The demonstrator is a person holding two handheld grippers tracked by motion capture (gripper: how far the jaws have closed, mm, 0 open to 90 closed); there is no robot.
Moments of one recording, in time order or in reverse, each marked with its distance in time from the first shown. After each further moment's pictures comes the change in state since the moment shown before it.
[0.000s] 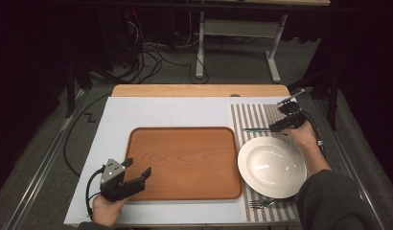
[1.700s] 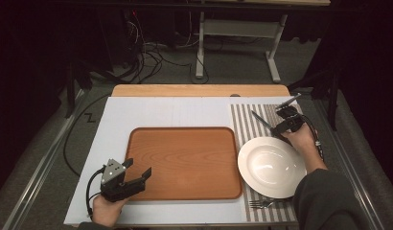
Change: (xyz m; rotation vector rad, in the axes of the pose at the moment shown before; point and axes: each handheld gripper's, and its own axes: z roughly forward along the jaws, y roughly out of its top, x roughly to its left) left arm 0.000 0.000 0.000 0.005 -0.004 0.001; right arm -0.002 -0.007 0.019 0.107 0.017 0.054
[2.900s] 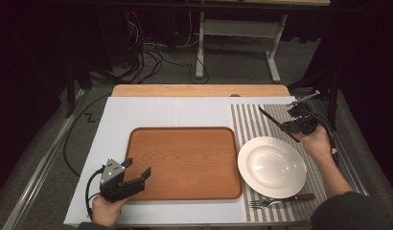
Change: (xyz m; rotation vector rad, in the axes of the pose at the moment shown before) left arm 0.000 0.000 -0.002 -0.009 0.004 -0.003; right arm 0.023 -0.027 -0.078 -0.194 -0.025 -0.091
